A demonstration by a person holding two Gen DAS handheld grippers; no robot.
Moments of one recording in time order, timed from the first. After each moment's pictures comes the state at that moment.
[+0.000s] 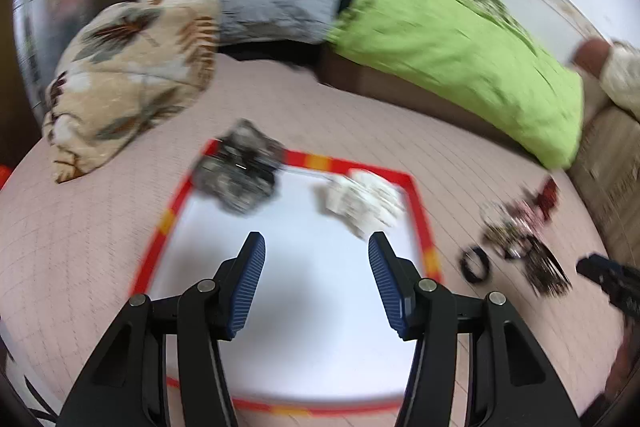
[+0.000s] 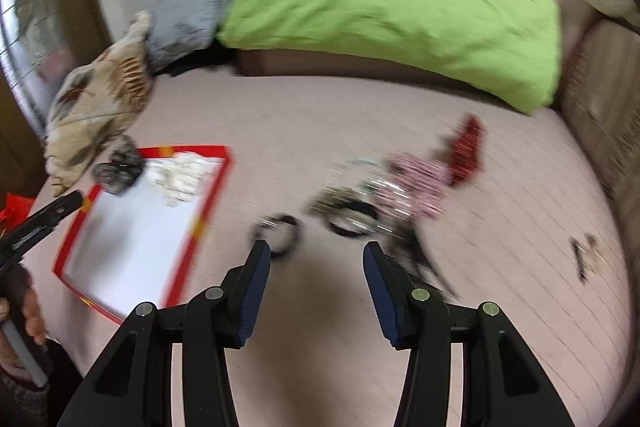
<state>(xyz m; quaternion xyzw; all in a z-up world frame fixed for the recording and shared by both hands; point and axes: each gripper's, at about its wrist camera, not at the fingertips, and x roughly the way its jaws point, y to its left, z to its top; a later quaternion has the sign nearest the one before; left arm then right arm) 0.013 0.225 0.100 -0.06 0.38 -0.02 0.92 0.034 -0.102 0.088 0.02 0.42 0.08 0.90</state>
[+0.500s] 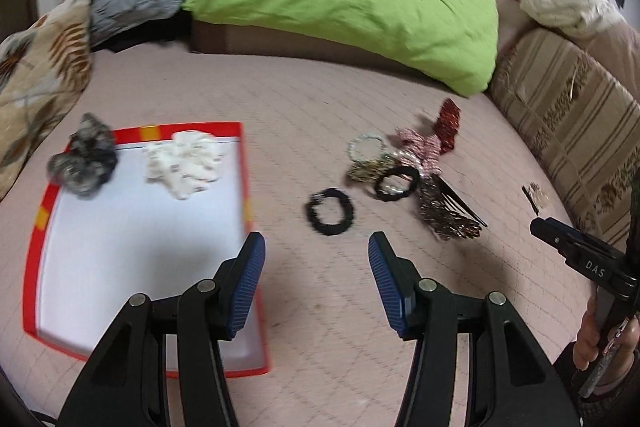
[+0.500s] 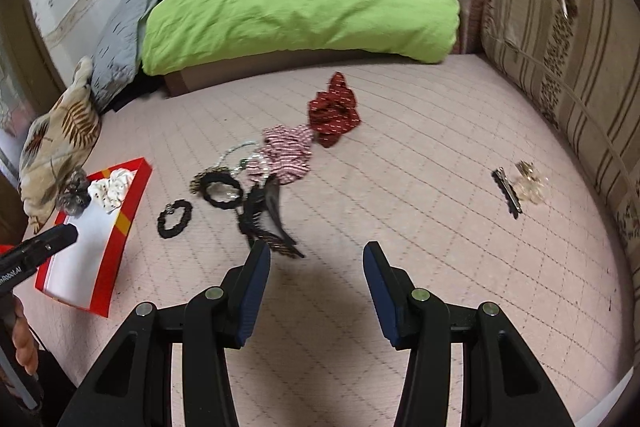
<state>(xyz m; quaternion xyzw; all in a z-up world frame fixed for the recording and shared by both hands) 0.008 0.082 0.097 -0.01 0.44 -0.15 0.89 -0.002 -0.218 0.069 0.10 0.42 0.01 0.90</state>
